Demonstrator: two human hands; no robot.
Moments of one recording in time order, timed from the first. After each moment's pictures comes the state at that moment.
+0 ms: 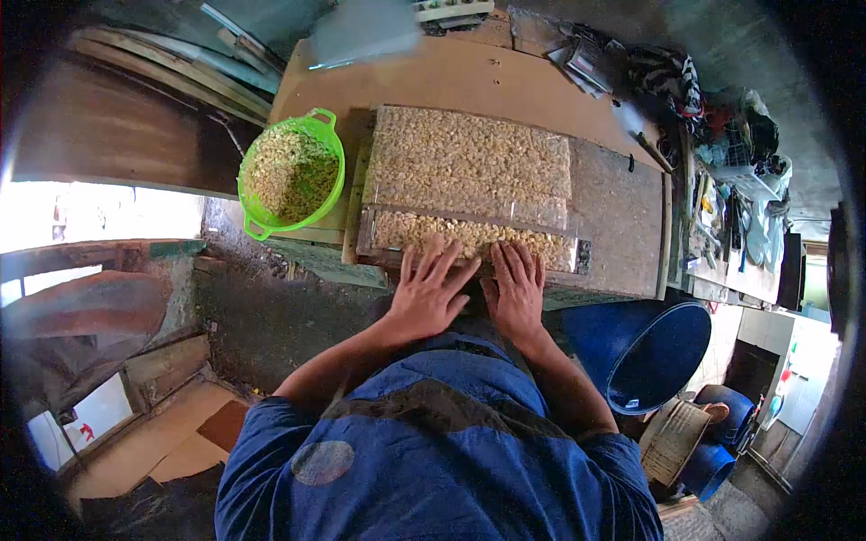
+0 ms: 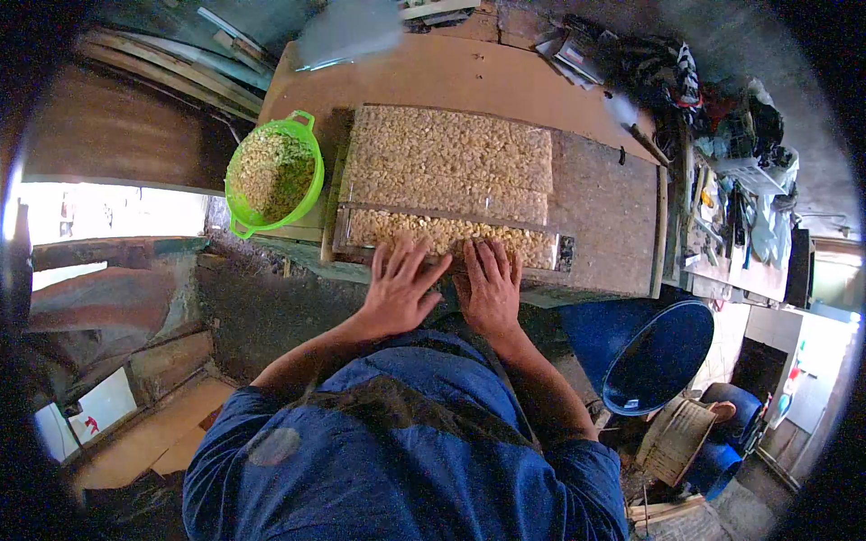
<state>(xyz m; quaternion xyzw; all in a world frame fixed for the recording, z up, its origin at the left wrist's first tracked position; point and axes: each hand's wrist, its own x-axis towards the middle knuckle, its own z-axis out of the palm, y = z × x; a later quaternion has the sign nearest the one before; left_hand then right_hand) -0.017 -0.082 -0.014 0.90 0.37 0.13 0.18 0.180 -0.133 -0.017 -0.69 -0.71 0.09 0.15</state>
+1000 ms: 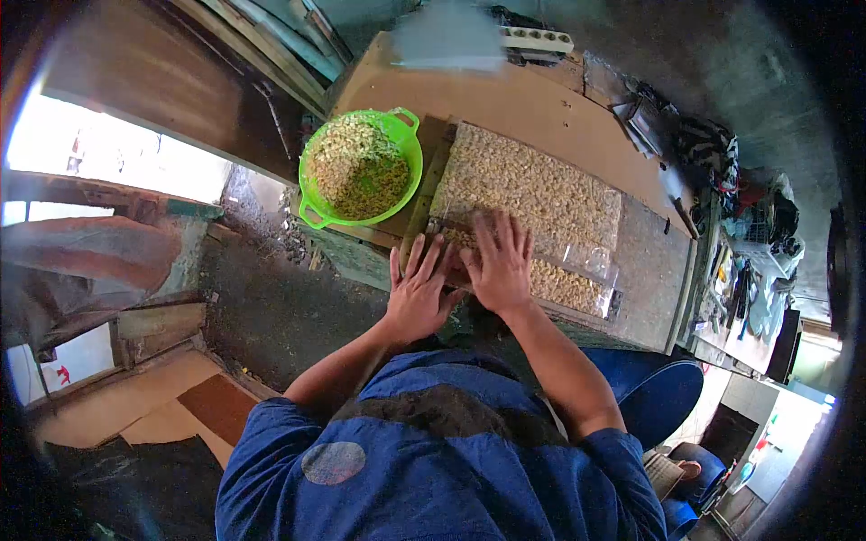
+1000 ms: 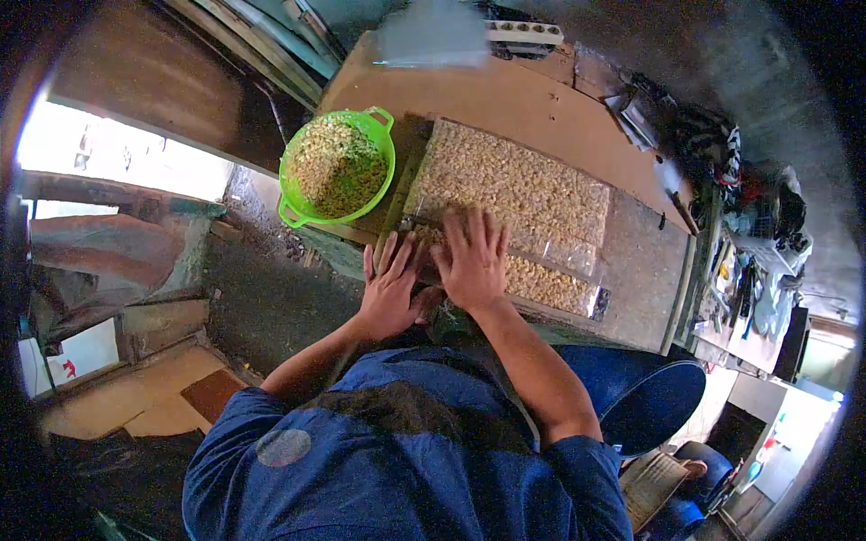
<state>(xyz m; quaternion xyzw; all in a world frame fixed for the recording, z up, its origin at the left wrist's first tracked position) -0.093 -0.059 -0.021 0.81 0.54 0.12 0.19 0.085 -0.024 -0.009 -0.60 -0.78 0.10 0.16</state>
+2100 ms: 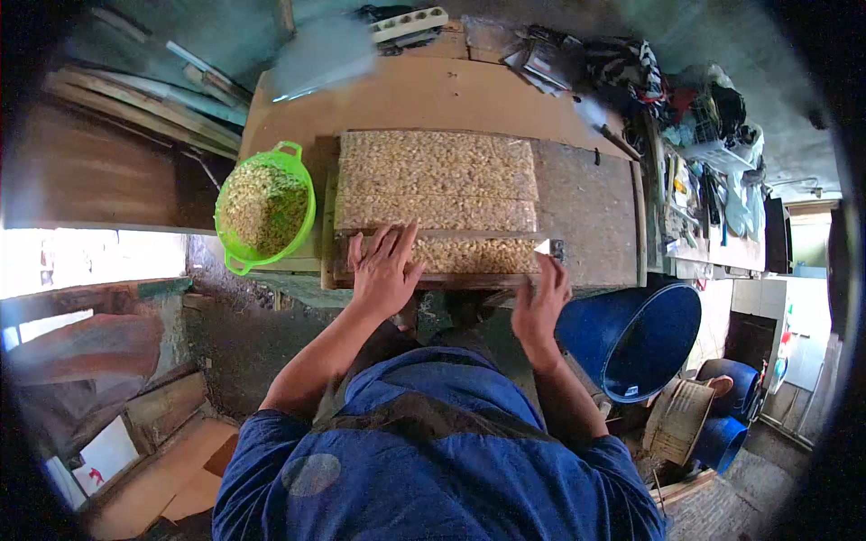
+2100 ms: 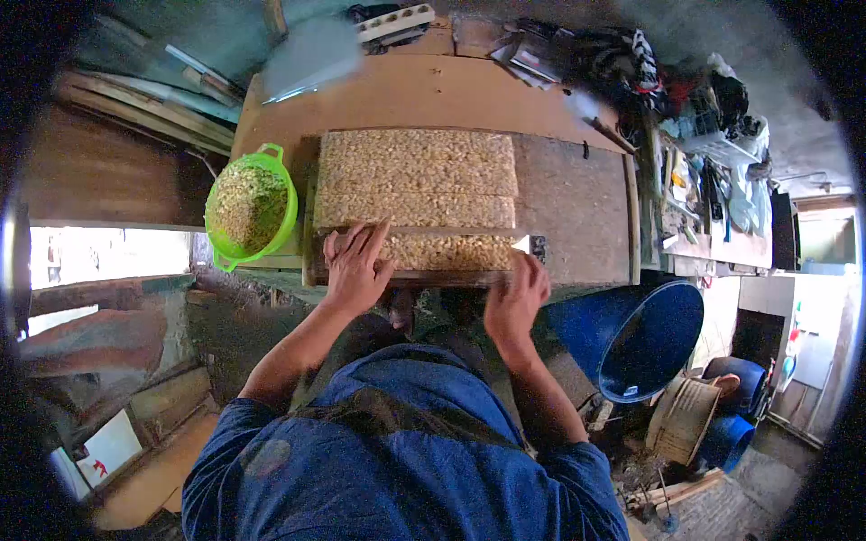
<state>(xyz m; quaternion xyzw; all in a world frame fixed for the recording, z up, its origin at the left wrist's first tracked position) -0.021 -0.020 -0.013 0.86 0.45 0.15 0.16 0.222 -0.152 0.002 -0.80 -0.53 0.02 0.27</state>
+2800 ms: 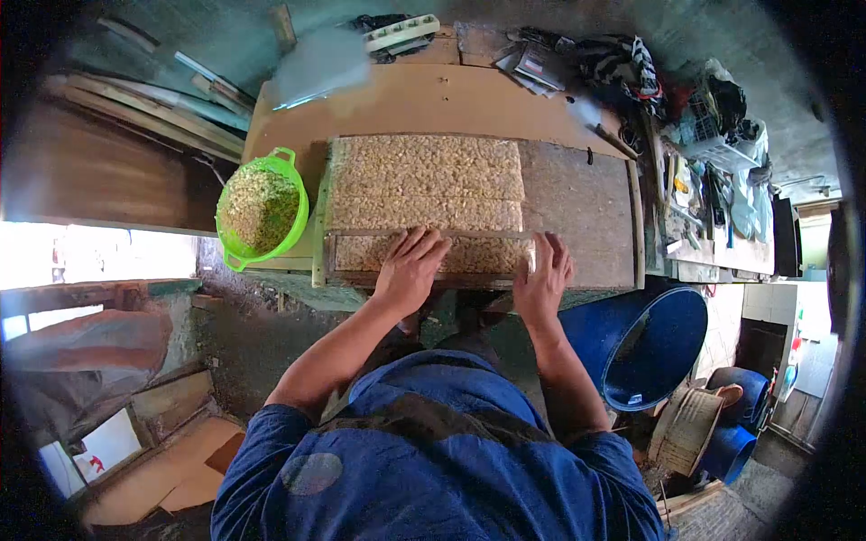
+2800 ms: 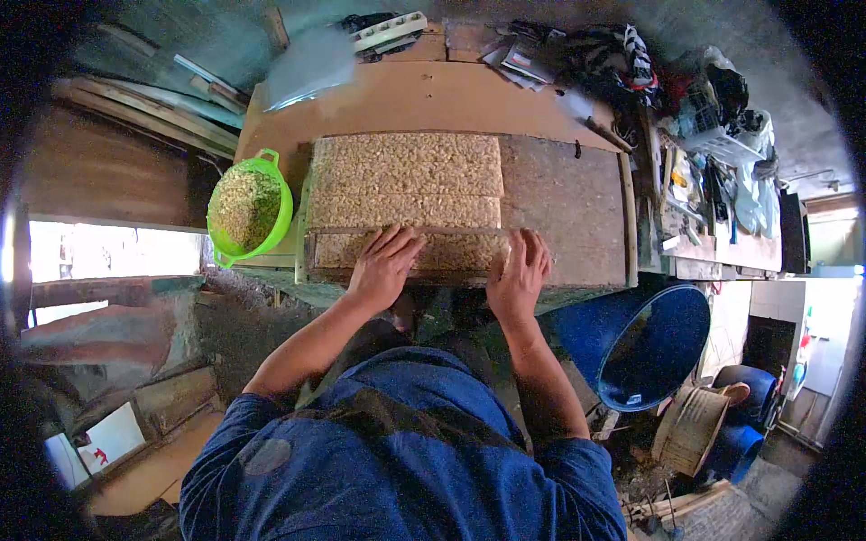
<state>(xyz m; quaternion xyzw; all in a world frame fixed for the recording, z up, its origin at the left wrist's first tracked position) 0.034 -0.035 -0.024 0.90 0.37 0.16 0.17 0.265 -0.133 -0.006 -0.78 -0.55 -0.02 0.28</state>
